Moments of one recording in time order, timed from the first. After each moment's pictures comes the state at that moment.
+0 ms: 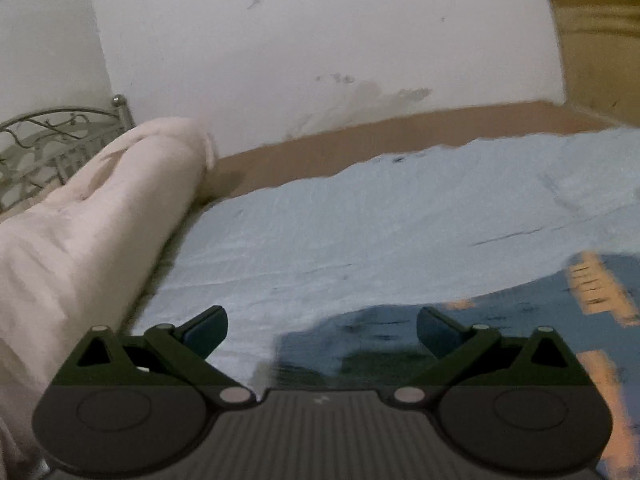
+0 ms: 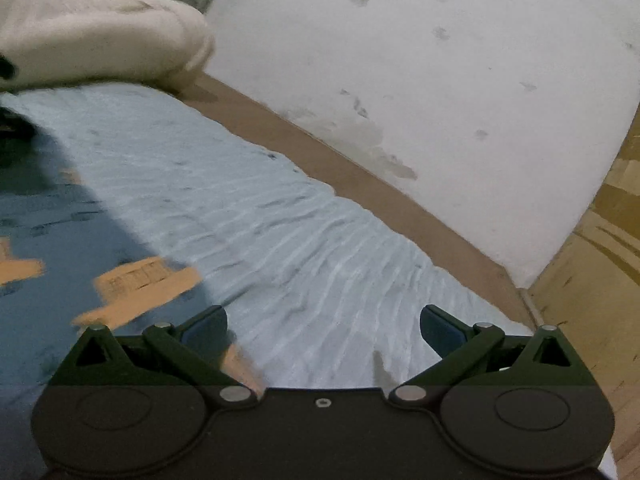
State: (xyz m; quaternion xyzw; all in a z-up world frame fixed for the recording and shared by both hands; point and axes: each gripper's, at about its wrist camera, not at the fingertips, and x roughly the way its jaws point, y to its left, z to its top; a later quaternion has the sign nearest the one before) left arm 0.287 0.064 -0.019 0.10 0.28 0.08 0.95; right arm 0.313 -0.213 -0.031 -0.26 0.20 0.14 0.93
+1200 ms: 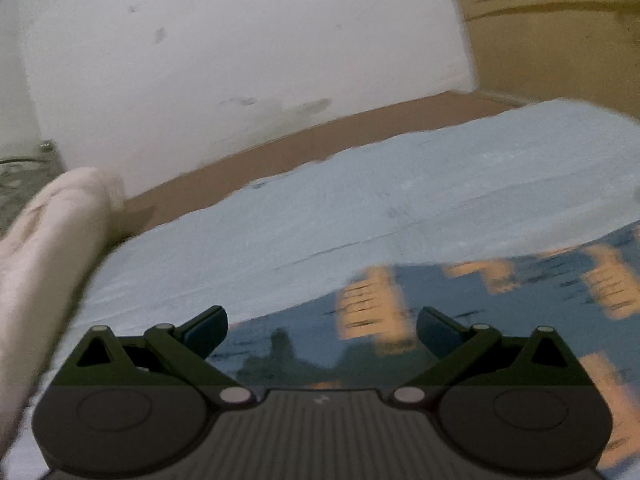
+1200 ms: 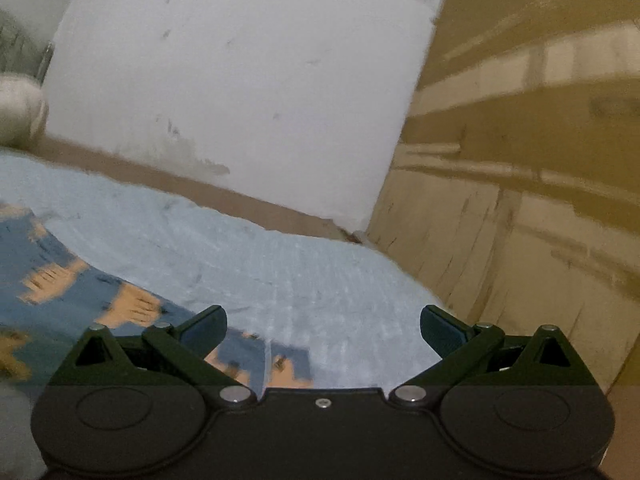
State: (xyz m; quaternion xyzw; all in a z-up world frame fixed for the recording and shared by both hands) left arm 0.263 -0.104 -0.015 0.15 0.28 -0.02 0.95; right arm 0.141 -0.488 -0.034 -0.12 0.13 -0.07 0.98
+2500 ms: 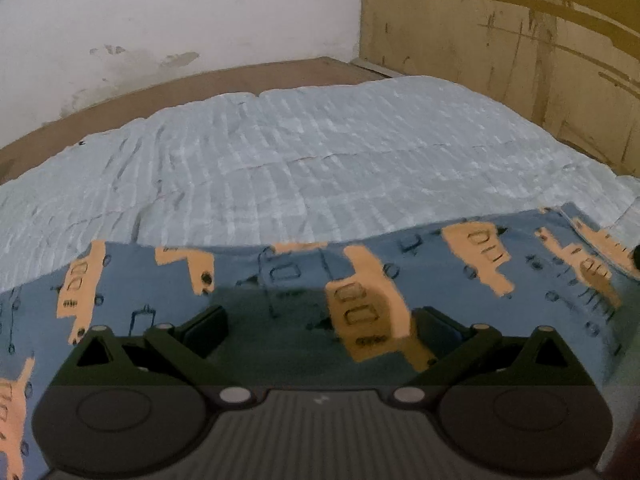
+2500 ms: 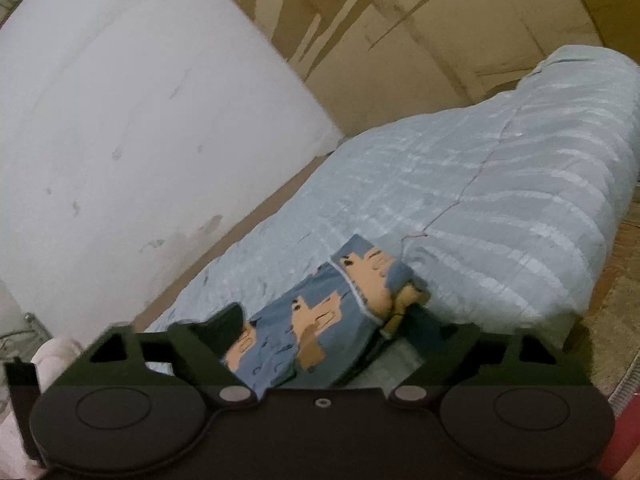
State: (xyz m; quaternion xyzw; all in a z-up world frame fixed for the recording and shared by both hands) left arm 0.275 -0.215 -0.043 0.07 0.37 -0.18 0.91; right arm 0.101 -0.506 -0.054 0.34 0.17 -0.09 0.92
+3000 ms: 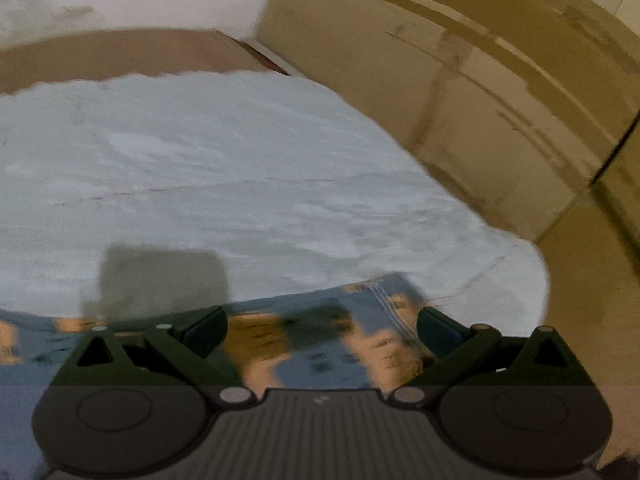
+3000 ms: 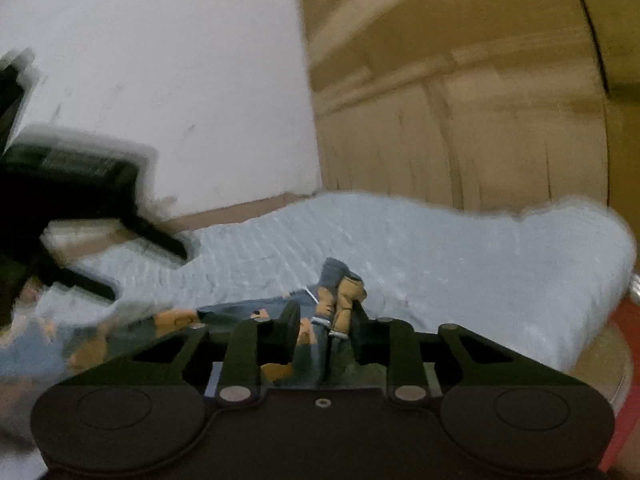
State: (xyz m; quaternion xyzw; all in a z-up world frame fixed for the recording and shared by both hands) left arm 0.313 -0.298 0.007 -0.05 0.43 -0.37 0.82; right arm 0.121 -0.444 -0.052 0.06 0.14 -0.17 0.97
